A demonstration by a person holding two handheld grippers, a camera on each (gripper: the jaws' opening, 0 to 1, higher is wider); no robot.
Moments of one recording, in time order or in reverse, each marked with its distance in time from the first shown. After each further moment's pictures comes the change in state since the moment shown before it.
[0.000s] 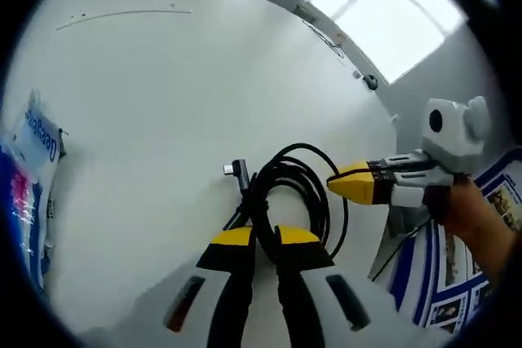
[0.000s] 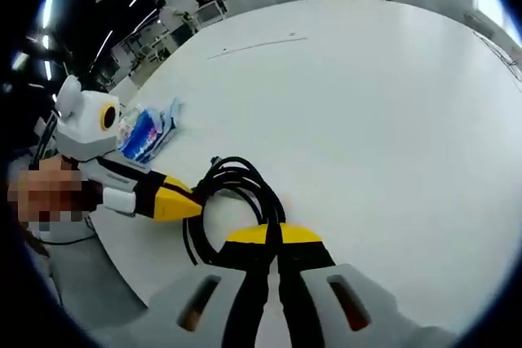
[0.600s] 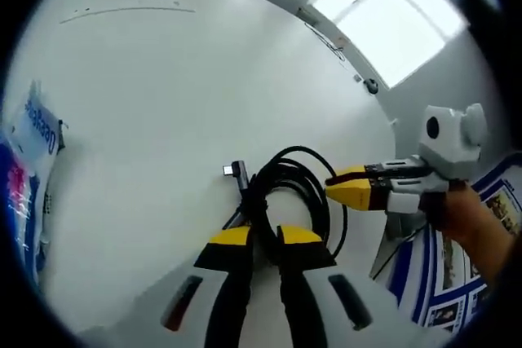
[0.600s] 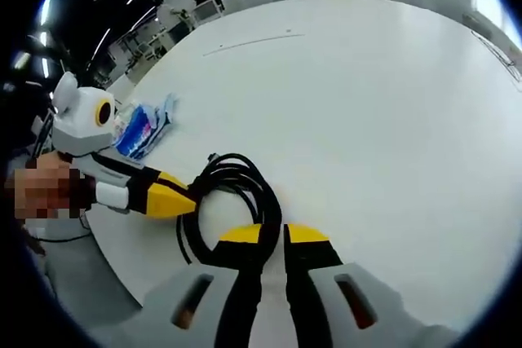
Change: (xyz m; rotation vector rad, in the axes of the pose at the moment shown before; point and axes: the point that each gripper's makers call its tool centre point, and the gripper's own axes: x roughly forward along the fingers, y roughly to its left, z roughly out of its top) left arm -0.001 0.000 -0.001 -0.011 -0.015 -0.012; right arm 0.002 -0.003 -0.006 -0.004 0.003 -0.020
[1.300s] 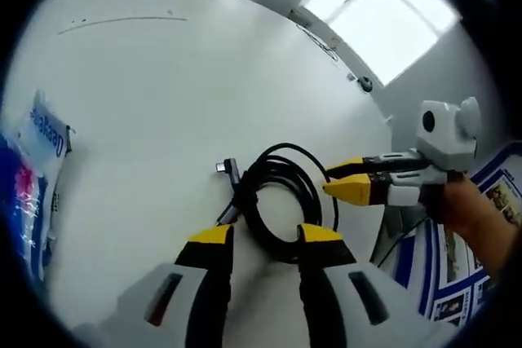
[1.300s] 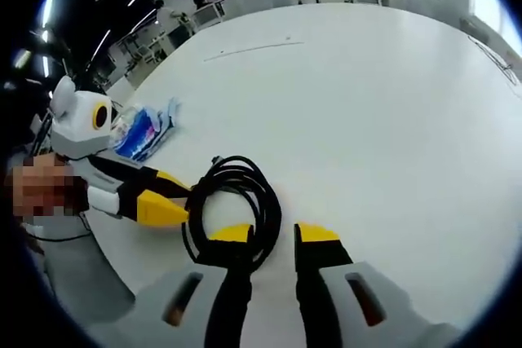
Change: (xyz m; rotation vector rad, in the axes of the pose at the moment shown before) left arm -0.013 -0.007 -0.003 0.042 -0.019 -0.009; right arm -0.011 0.004 0.003 -0.004 -0.029 -0.010
